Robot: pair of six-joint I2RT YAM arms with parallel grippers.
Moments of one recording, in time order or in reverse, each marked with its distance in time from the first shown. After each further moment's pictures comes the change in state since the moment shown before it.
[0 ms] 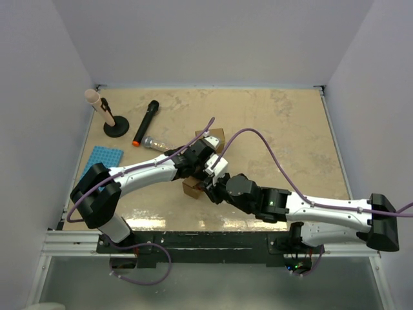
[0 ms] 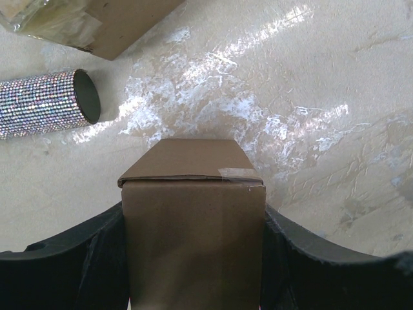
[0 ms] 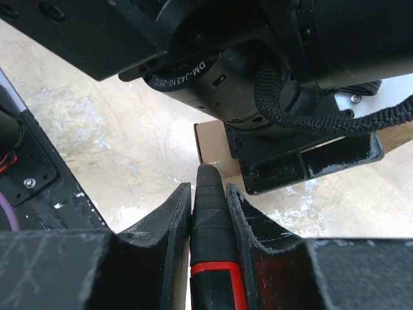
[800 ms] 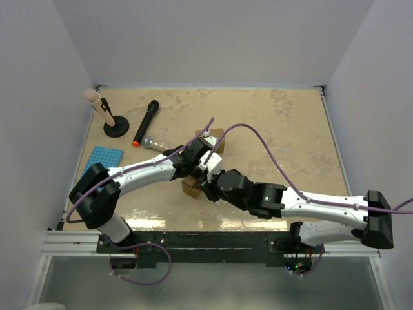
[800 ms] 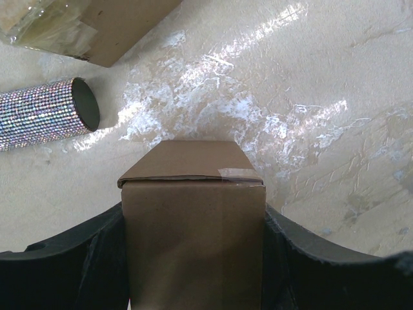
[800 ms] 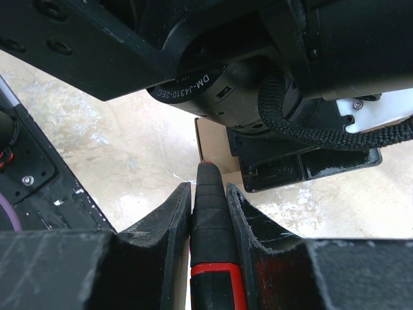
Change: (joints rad) left arm 0.020 -0.007 -0.016 0.027 0.032 0.060; right arm 0.000 0.069 0.115 -0.129 0.003 0.026
